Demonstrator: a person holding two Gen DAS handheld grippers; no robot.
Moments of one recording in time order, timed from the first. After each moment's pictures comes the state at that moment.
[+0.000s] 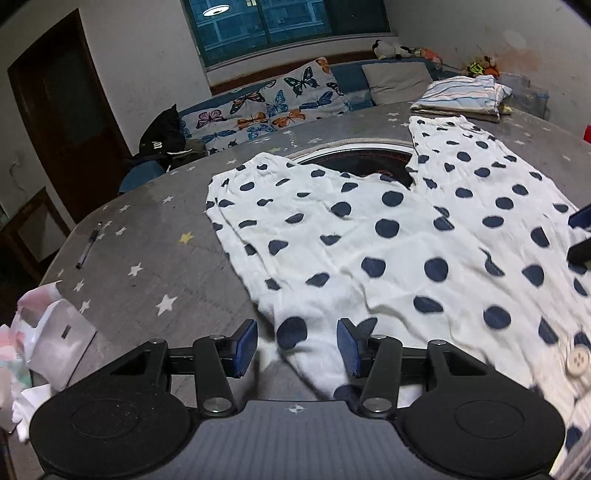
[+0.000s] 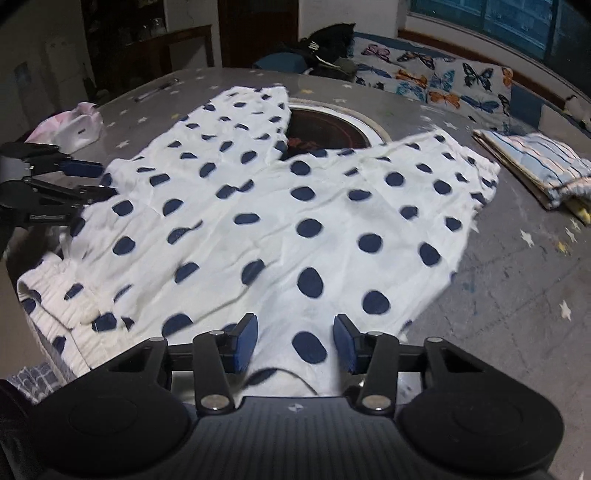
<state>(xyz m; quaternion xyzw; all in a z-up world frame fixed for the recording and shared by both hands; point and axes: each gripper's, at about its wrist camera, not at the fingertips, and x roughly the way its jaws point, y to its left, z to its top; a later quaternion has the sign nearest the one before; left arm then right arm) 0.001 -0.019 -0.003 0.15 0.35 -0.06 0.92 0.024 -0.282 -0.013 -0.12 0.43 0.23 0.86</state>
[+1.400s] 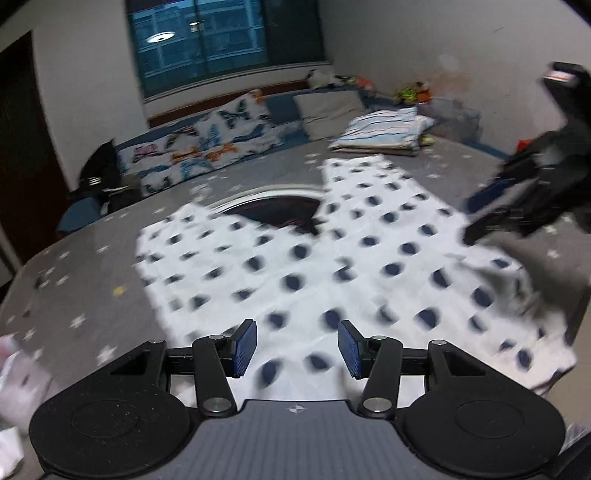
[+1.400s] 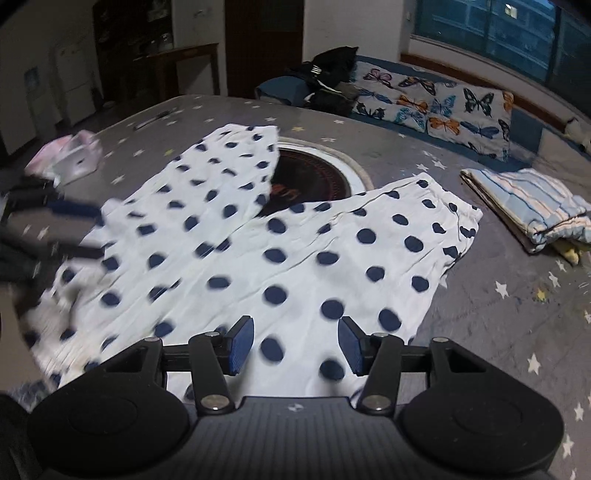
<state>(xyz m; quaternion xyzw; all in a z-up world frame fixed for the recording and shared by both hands) -0.010 -0.061 0.034 0.14 0.31 -0.20 0.92 0.060 -0.300 0.024 -0.12 0.40 0.24 0.88</state>
